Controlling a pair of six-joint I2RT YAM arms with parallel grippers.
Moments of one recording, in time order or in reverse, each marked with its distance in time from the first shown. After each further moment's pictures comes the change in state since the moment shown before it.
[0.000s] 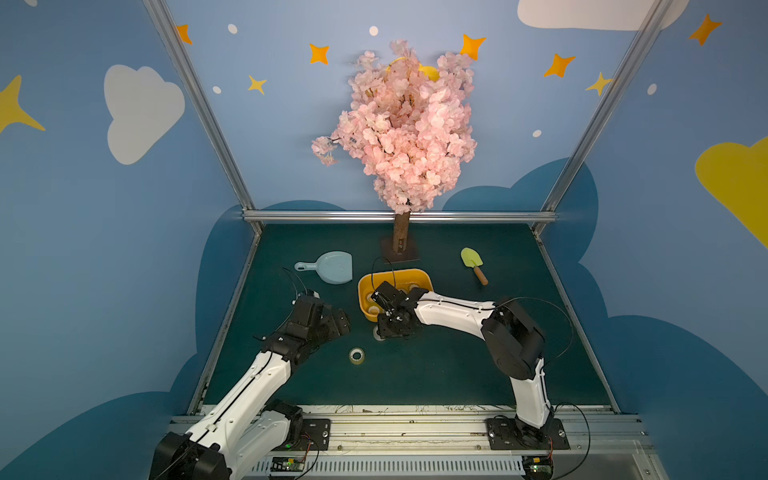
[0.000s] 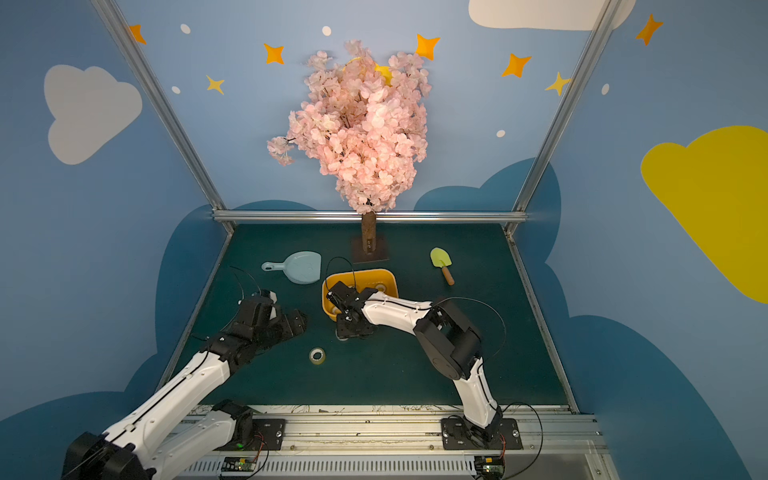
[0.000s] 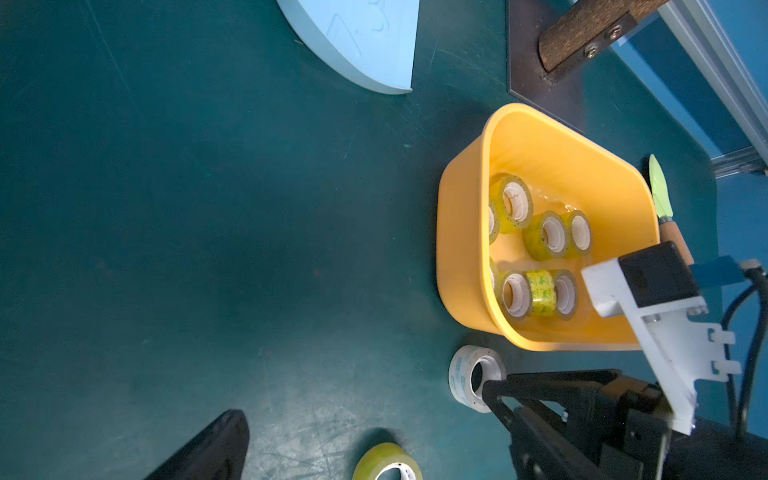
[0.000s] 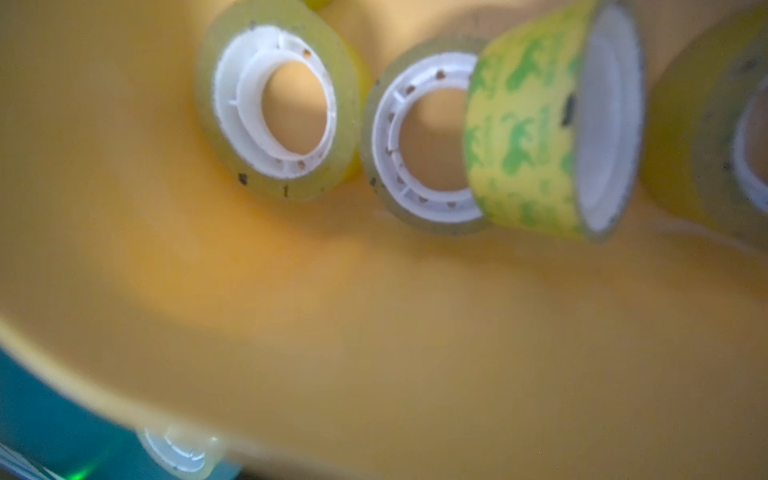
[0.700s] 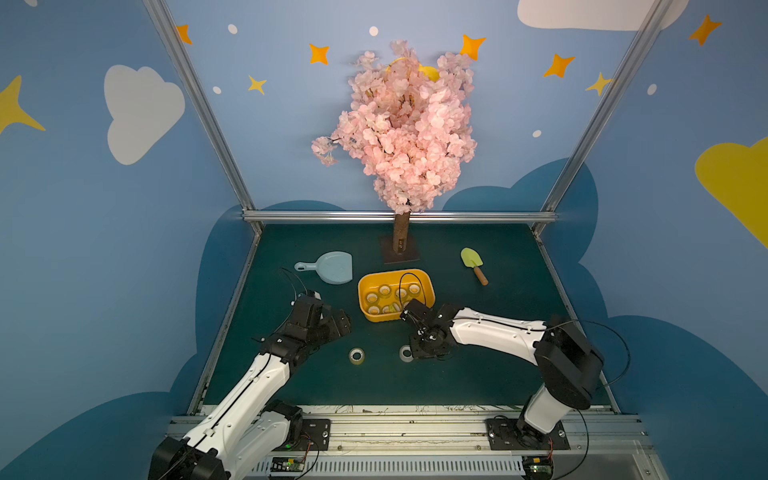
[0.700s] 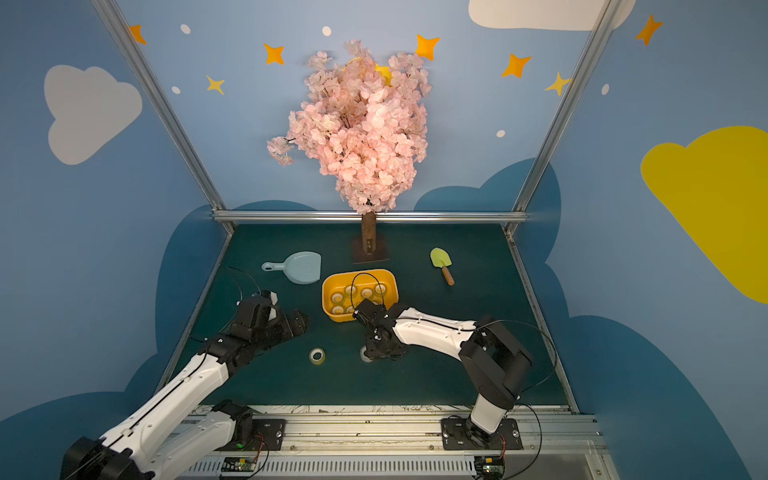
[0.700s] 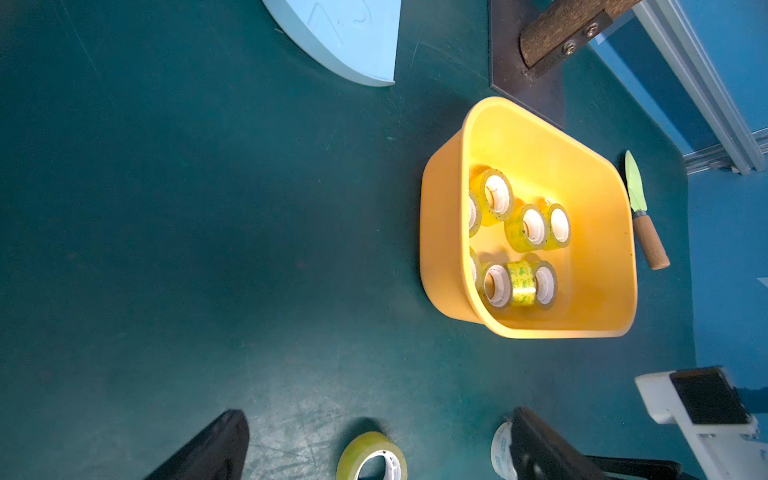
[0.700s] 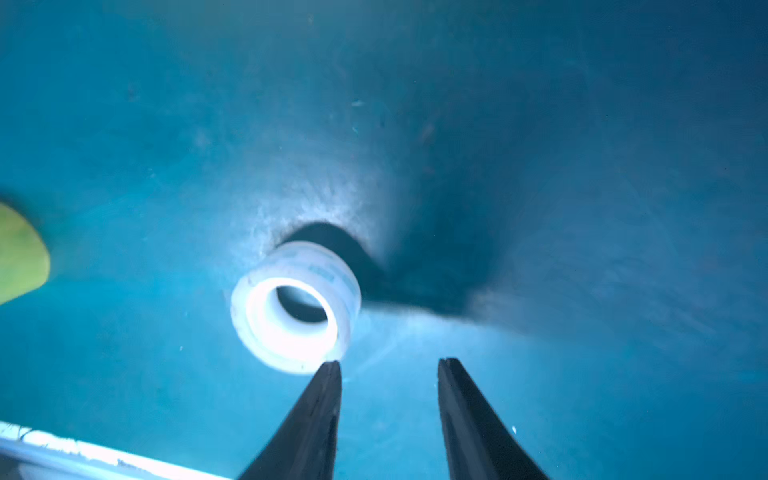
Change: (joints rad) left arm 0.000 -0.020 0.000 -0.004 0.037 -0.016; right arm 0.000 -0.356 -0.380 -0.091 0.050 0.014
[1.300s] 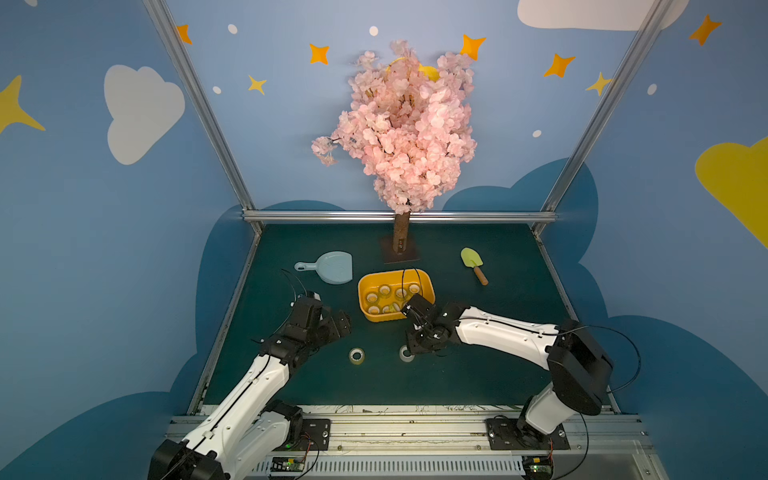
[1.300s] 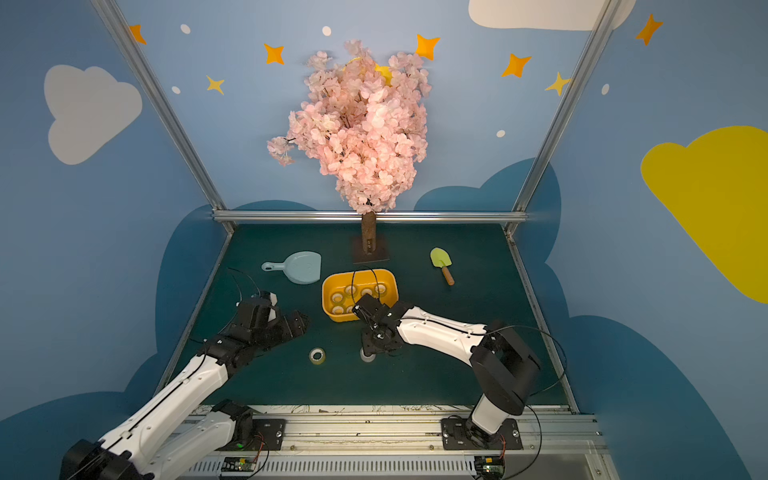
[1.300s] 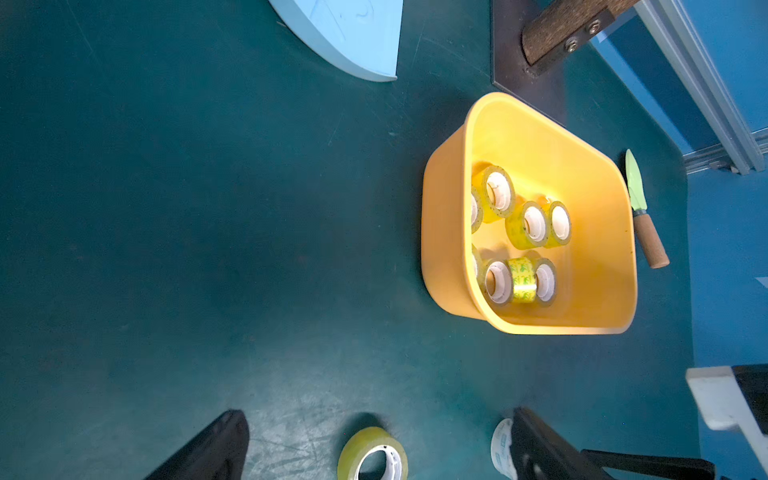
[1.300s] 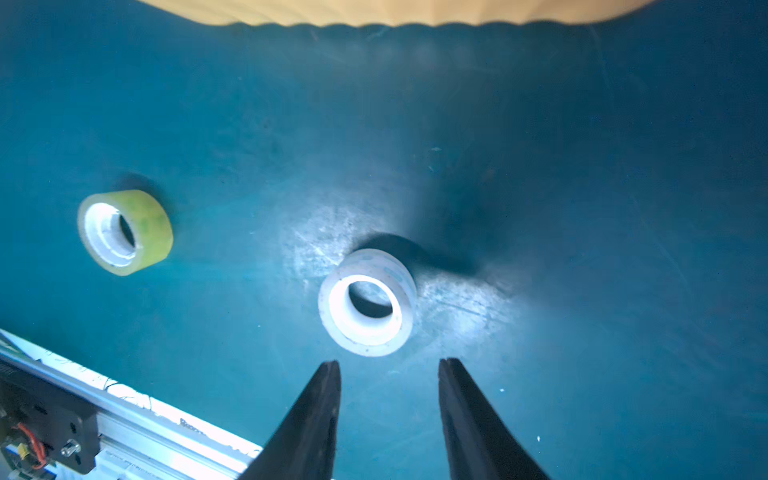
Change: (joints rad) left arm 0.000 -0.012 -0.007 -0.009 0.003 -0.003; right arm -0.001 -0.034 0.029 0.057 -0.036 -0.064
